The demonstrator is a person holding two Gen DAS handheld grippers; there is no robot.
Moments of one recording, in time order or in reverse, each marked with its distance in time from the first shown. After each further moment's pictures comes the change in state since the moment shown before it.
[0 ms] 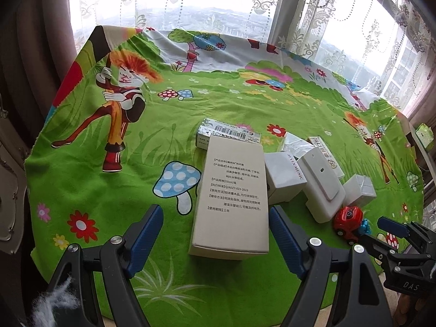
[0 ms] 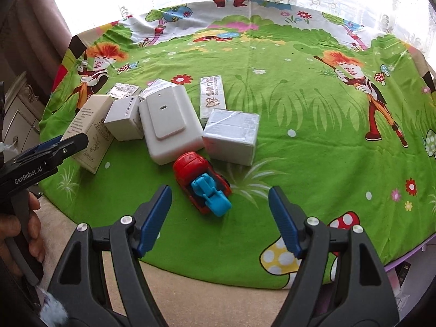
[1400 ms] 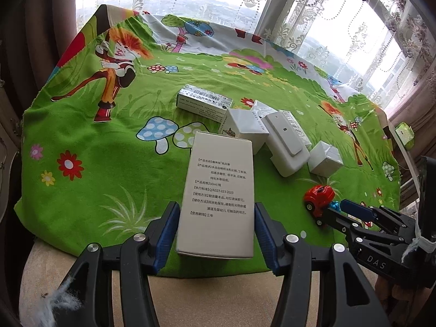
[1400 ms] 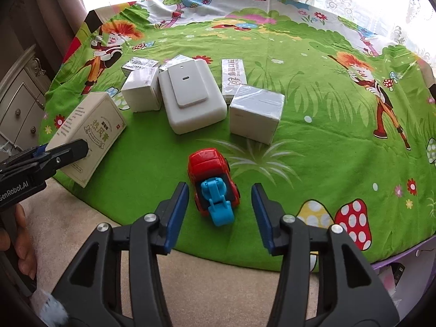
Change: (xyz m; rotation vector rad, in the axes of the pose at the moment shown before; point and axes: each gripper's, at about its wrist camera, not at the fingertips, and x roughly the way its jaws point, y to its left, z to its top) left arm -0.032 -0.011 -0.046 -0.052 0.046 -0.115; right arm -0.005 0.017 -0.020 -0.074 0.023 -0.021
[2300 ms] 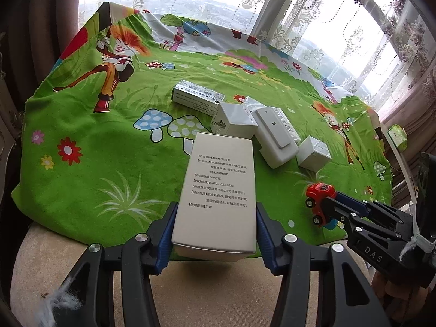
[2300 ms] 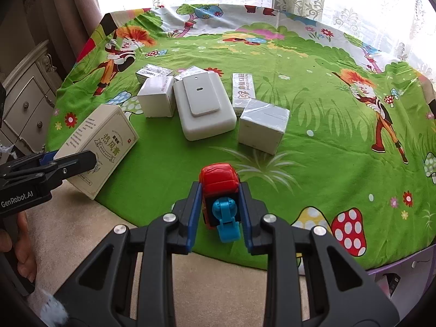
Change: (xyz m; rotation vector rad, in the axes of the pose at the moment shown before) left arm -0.011 -0.002 -0.011 -0.022 -0.005 -0.038; right arm -0.017 0.007 -0.005 -0.050 -0.069 0.008
